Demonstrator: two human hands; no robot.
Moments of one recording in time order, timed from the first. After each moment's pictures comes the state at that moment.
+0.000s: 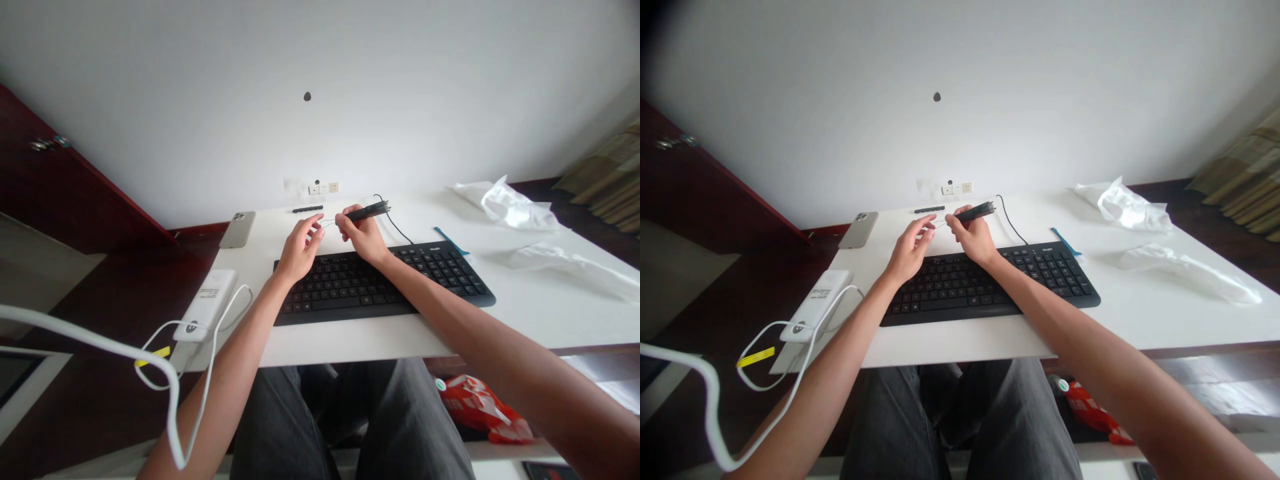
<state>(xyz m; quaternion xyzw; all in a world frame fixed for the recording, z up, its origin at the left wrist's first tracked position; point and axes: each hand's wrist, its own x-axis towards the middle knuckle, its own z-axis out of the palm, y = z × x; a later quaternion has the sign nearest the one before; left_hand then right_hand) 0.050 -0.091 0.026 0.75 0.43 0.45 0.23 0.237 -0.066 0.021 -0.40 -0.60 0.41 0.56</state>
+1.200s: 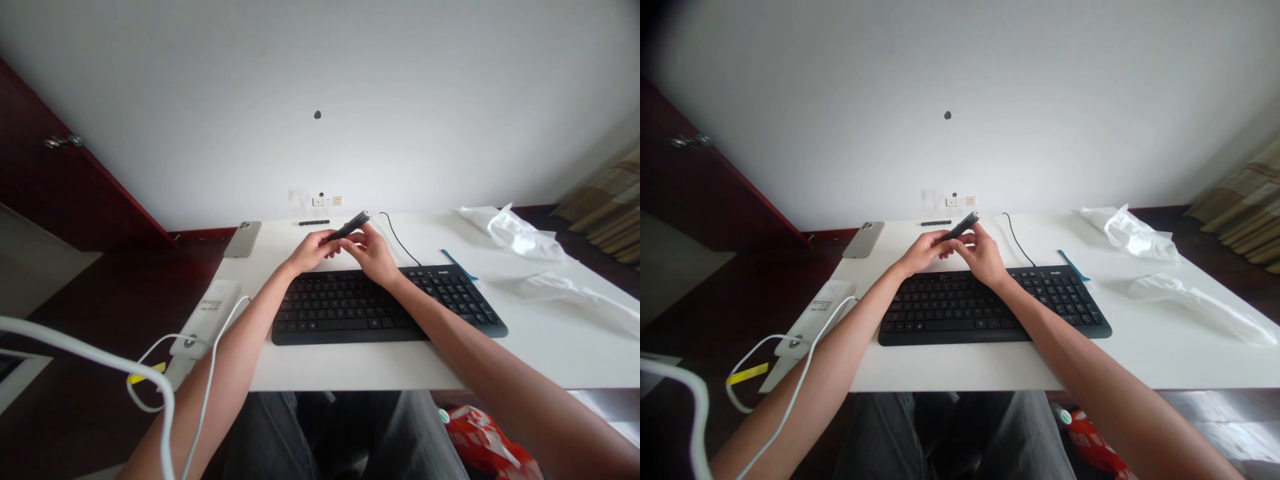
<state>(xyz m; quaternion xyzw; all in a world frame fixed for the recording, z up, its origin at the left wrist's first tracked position) 0.052 -0.033 0.024 0.72 0.28 0.39 0.49 0.241 -0.070 0.028 -0.42 -0.65 0.36 0.52</state>
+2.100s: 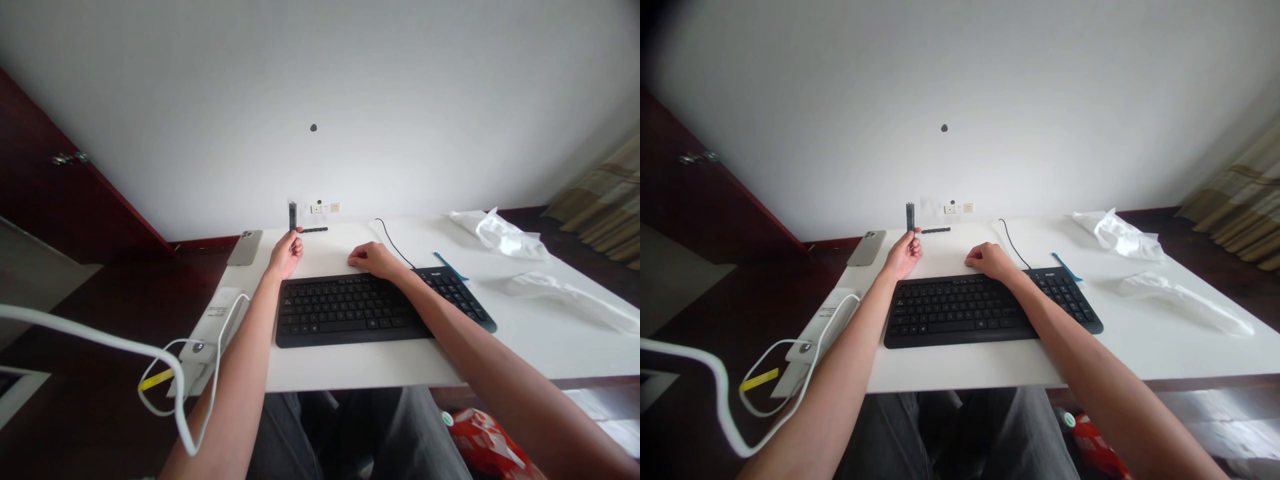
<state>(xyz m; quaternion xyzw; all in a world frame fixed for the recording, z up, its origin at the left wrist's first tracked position) 0.002 -0.011 -0.001 0.35 0.27 0.59 0.67 0.278 -0.049 0.023 -0.55 -0.76 0.25 0.25</state>
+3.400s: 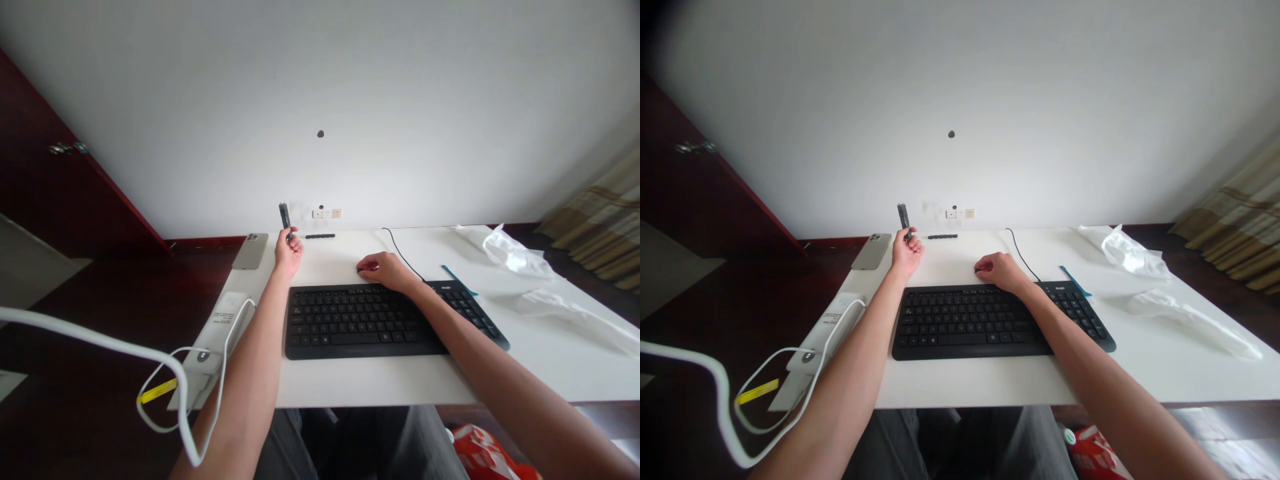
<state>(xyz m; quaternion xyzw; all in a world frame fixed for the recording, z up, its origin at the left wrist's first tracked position) -0.003 0.022 0.002 0.23 0.25 0.69 0.64 0.281 -0.047 0.023 -0.56 -0.76 0.24 0.23</state>
